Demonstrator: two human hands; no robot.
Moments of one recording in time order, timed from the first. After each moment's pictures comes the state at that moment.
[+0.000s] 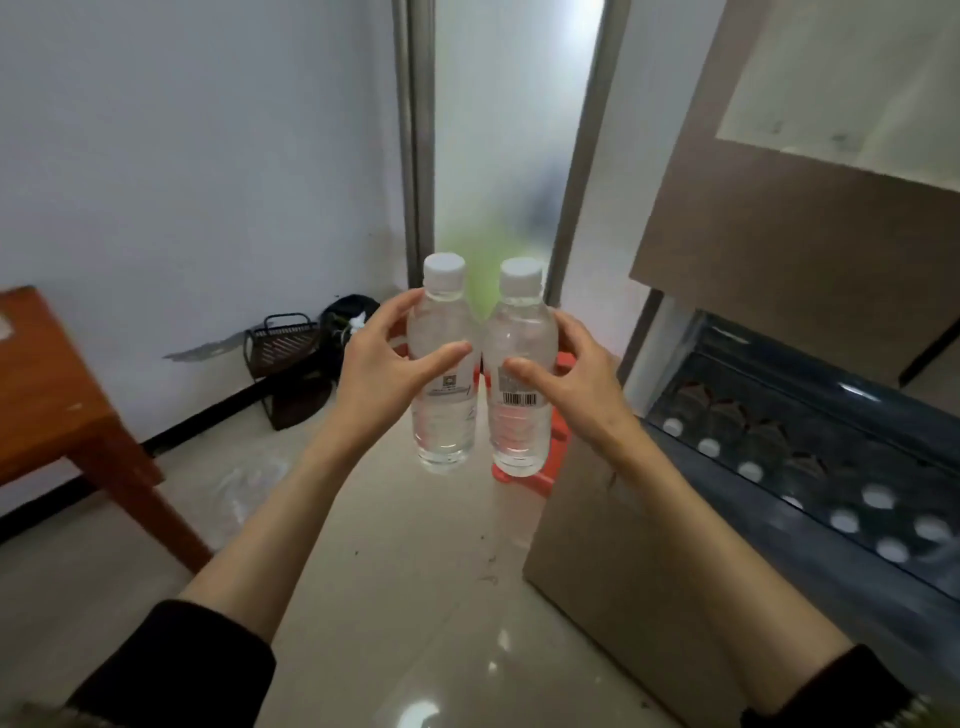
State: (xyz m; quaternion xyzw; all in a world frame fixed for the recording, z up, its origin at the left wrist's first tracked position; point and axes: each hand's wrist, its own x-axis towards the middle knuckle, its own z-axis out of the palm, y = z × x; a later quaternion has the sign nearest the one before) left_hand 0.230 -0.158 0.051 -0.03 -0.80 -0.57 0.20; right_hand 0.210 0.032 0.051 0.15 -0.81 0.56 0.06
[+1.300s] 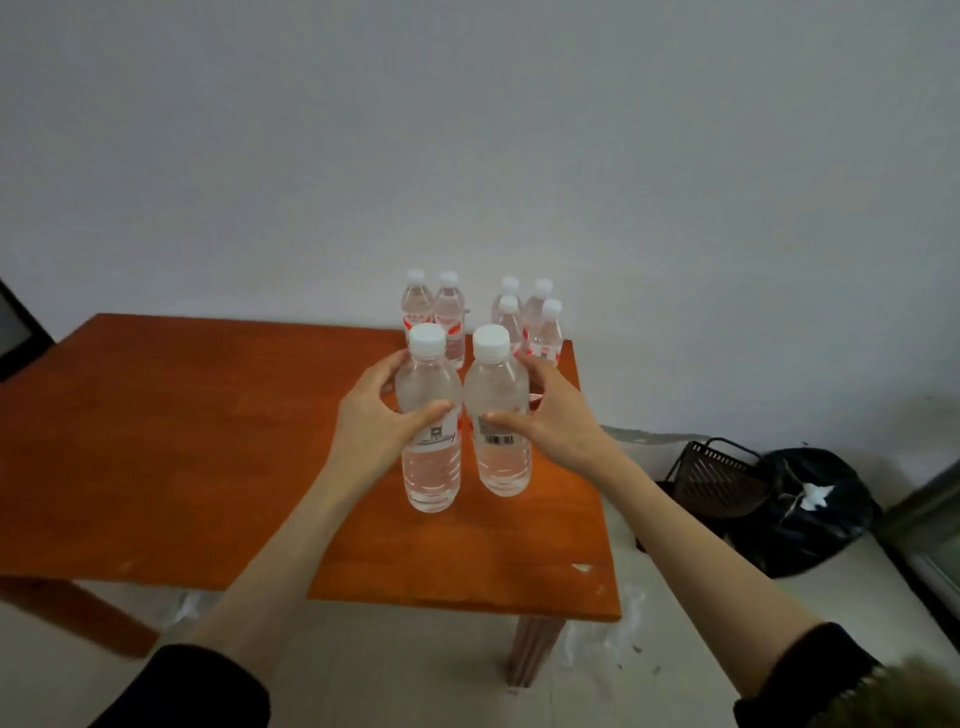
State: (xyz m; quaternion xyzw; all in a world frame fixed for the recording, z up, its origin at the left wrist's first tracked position) left_hand 0.232 -0.905 0.005 0.41 -0.74 -0.38 0.36; right_hand 0.062 -0.819 0.006 0.53 -0.71 0.42 -0.20
